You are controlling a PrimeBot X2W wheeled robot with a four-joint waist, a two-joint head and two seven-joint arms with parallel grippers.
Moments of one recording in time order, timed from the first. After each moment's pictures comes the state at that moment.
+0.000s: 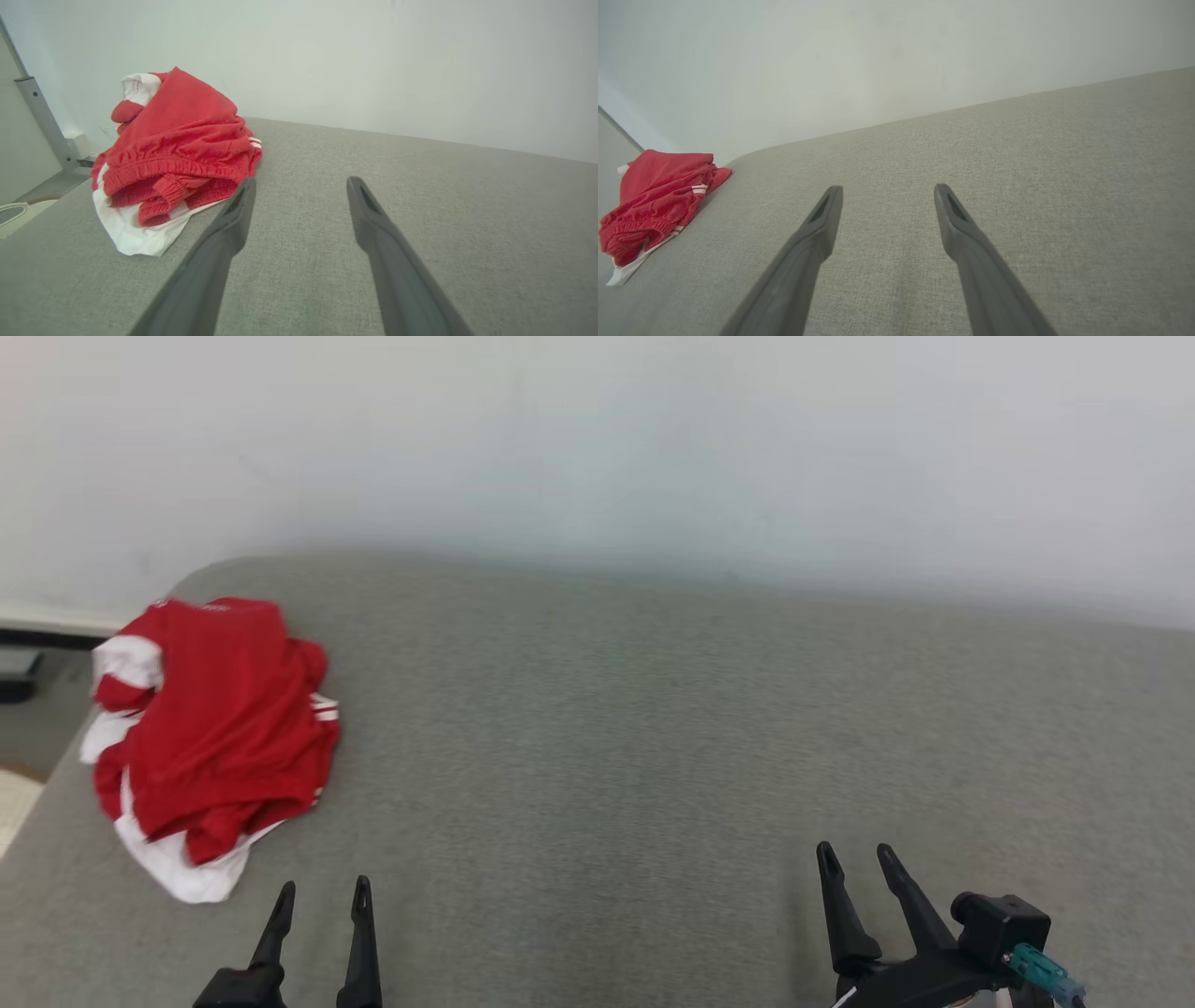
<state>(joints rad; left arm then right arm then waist) -0.04 0.05 -0.02 0.30 -0.15 -0.07 -0.26 -0.12 -0.05 0.13 0.41 0.37 0.13 -0.20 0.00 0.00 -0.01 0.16</state>
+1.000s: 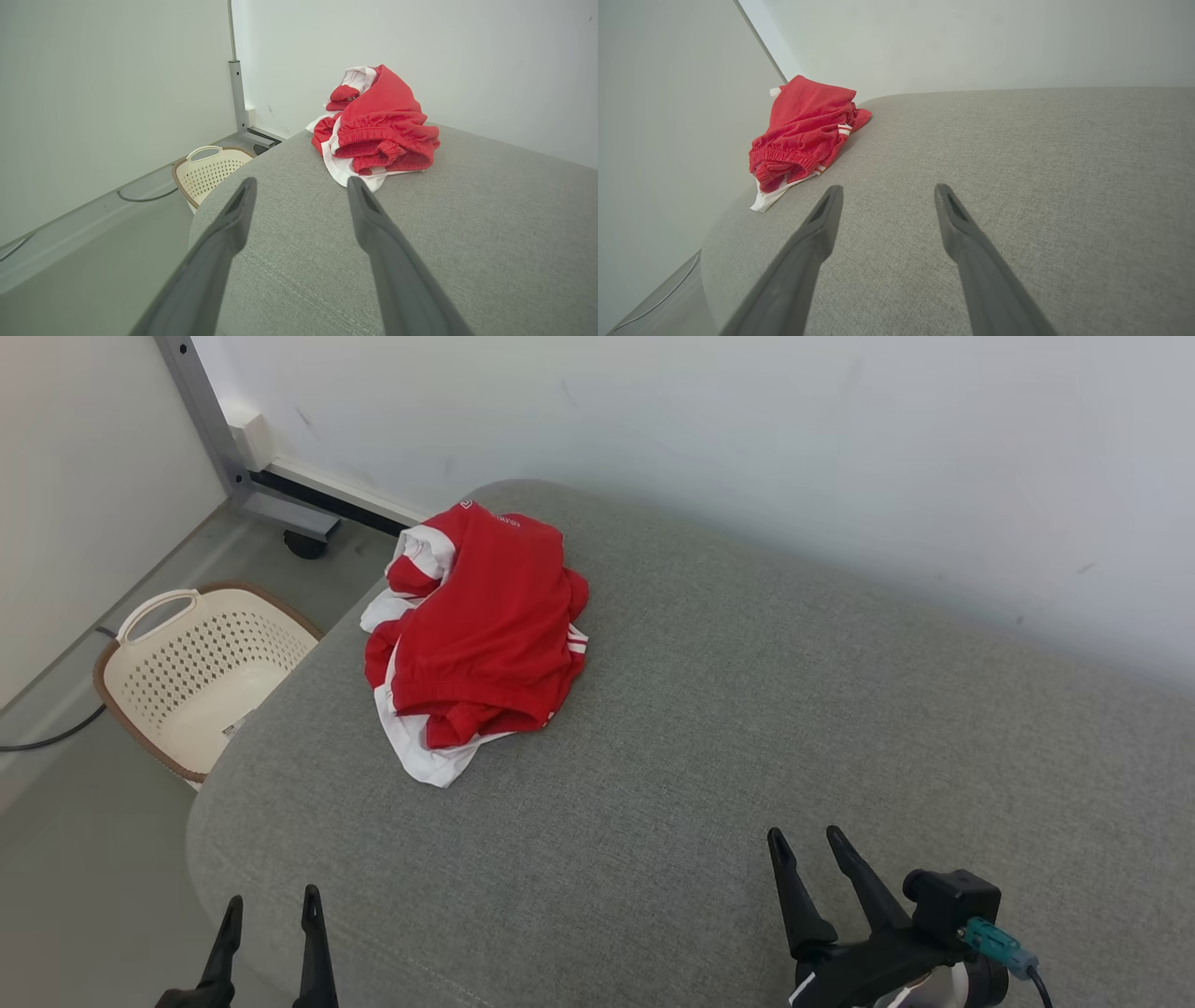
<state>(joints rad) 0.00 0.05 0.06 0.26 -0.15 -0.06 -0.26 -0.17 -0.05 0.22 0.45 0.40 0.13 -0.19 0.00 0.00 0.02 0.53</state>
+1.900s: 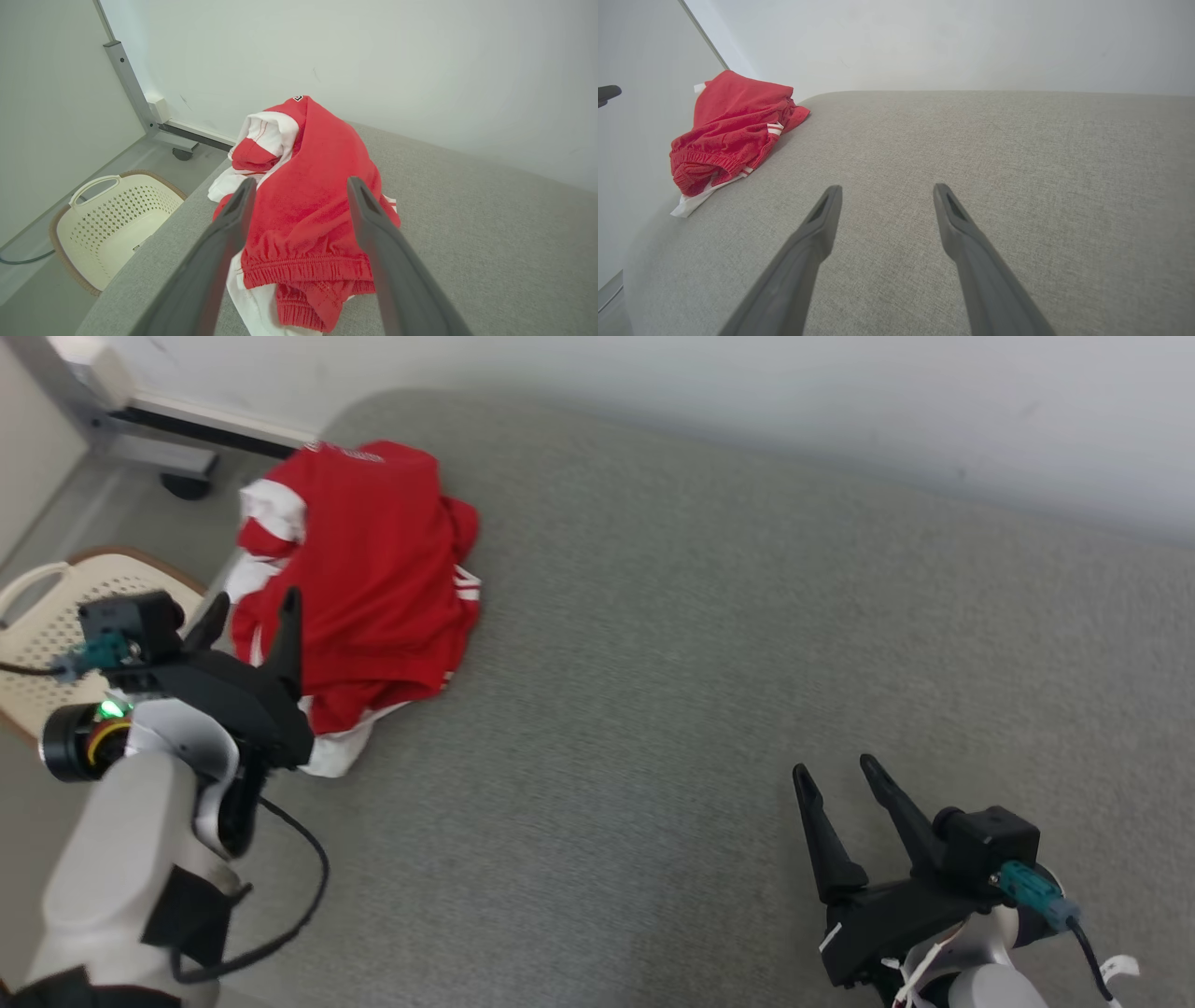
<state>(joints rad) -0.74 0.22 -0.13 0.76 -0.45 -0.13 -0.01 -0.16 -0.05 0.14 0.20 0.23 0.13 -0.02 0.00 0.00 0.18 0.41</state>
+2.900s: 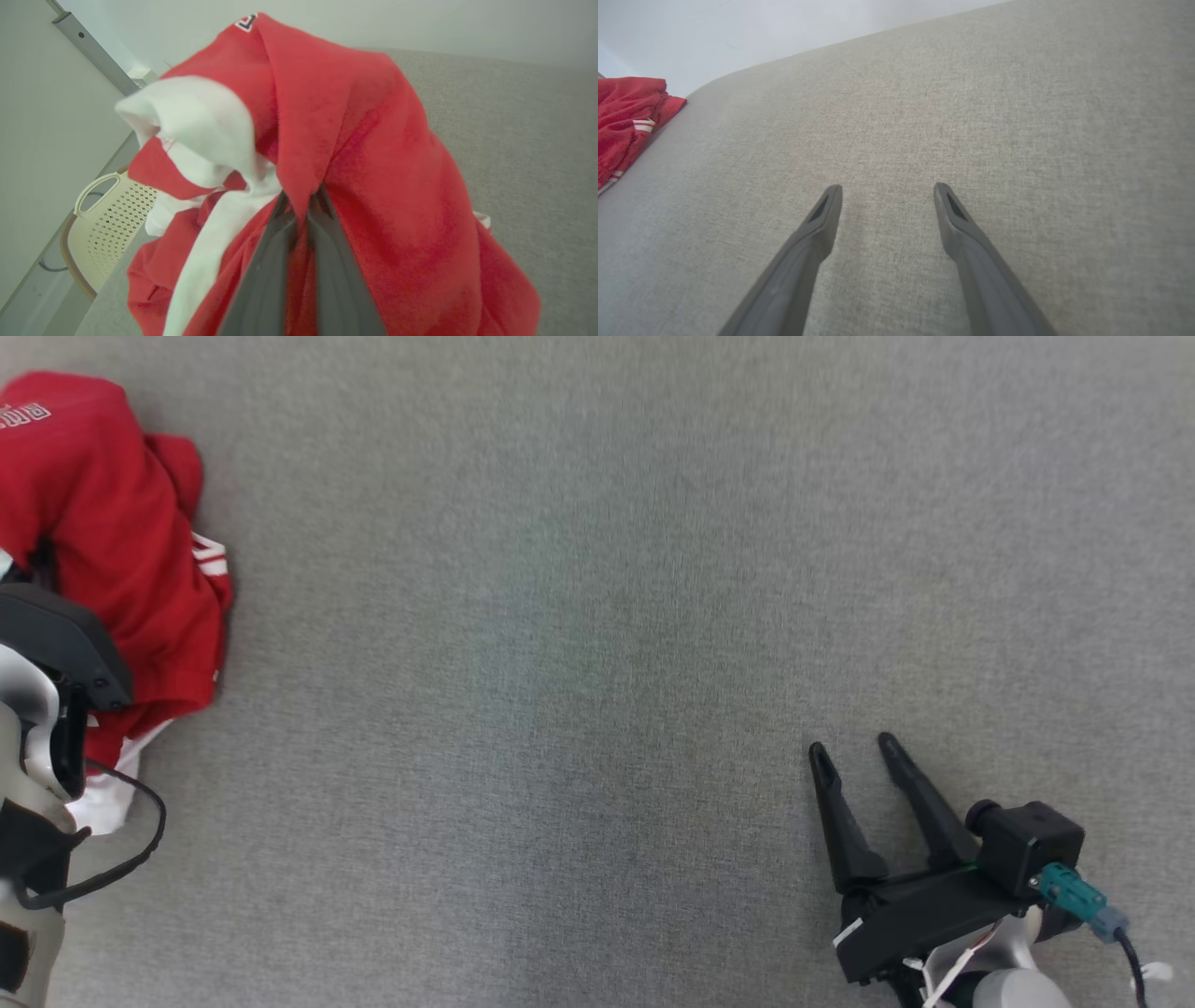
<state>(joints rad) -0.96 0.42 -0.19 1.02 -0.47 -0.04 -0.04 -0.10 -0.05 0.11 0.01 0.25 0.13 0.03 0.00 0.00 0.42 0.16</state>
